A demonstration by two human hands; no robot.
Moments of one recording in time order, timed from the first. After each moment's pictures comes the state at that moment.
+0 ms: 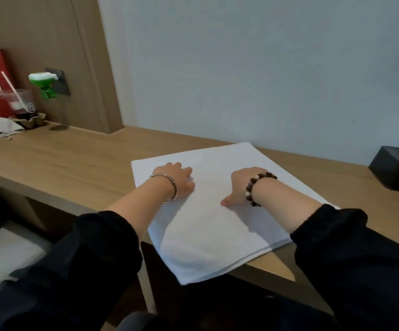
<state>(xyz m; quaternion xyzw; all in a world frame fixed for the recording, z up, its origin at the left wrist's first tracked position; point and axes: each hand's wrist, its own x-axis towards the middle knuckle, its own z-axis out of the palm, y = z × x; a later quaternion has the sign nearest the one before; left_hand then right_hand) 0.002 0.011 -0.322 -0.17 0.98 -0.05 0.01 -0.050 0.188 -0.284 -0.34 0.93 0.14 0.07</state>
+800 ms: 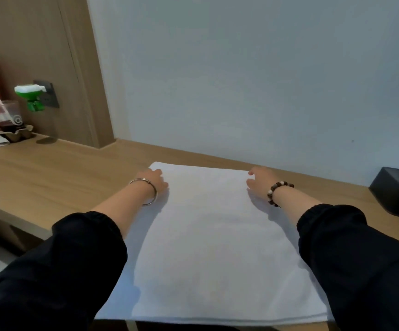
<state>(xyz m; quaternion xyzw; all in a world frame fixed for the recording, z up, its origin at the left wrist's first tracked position) -0.050 -0.051 -0.317 -0.29 0.96 0.05 0.01 -0.189 0.205 -0.315 -0.23 0.96 -0.15 0.02</state>
